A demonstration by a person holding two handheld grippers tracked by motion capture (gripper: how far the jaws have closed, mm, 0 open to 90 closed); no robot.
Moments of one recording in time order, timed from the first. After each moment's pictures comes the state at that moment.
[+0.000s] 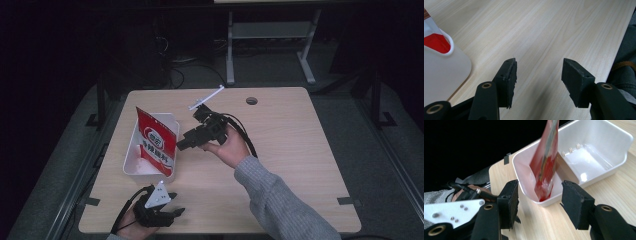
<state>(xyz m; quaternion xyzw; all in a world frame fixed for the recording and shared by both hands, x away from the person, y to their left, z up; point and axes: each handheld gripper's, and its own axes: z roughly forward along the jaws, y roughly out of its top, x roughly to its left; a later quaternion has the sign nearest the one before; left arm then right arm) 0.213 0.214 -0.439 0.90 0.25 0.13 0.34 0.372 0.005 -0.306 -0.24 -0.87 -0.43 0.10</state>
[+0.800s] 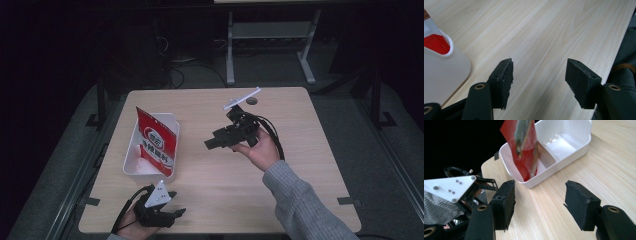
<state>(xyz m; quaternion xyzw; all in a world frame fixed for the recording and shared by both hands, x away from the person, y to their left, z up) 0.214 0.213 -0.439 0.89 0.25 0.12 0.35 0.367 -0.070 -0.312 -0.29 -0.85 -0.43 0.08</state>
